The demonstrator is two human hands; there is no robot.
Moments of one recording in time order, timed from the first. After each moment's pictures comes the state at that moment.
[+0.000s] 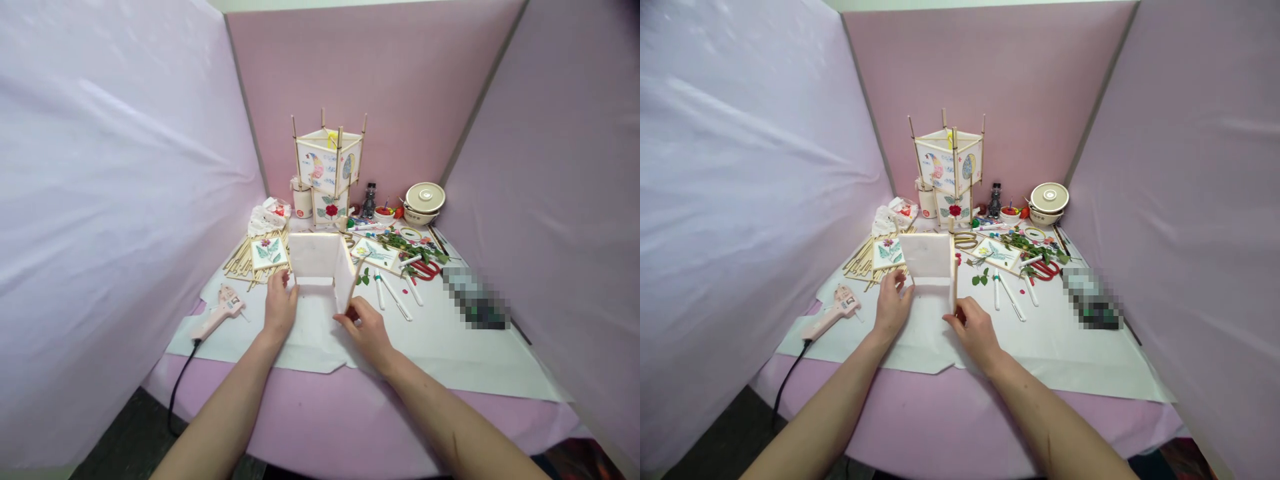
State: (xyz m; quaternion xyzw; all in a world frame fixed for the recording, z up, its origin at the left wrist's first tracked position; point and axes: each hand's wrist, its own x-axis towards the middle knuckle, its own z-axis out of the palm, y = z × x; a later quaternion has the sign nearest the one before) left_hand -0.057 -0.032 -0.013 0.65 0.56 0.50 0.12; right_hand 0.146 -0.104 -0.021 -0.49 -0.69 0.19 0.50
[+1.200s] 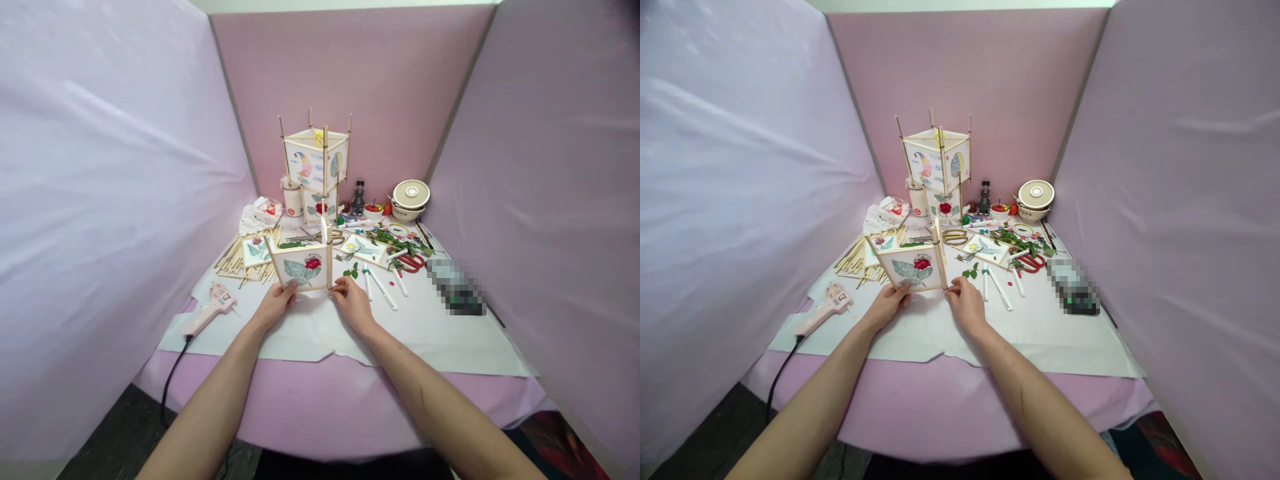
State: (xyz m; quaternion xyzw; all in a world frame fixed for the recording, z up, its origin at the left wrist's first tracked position) left_hand -0.064 -0.030 -0.018 0.64 0.48 0.39 0.45; right_hand 0.156 -0.066 -0.032 -0.60 -0.61 0.24 0.45
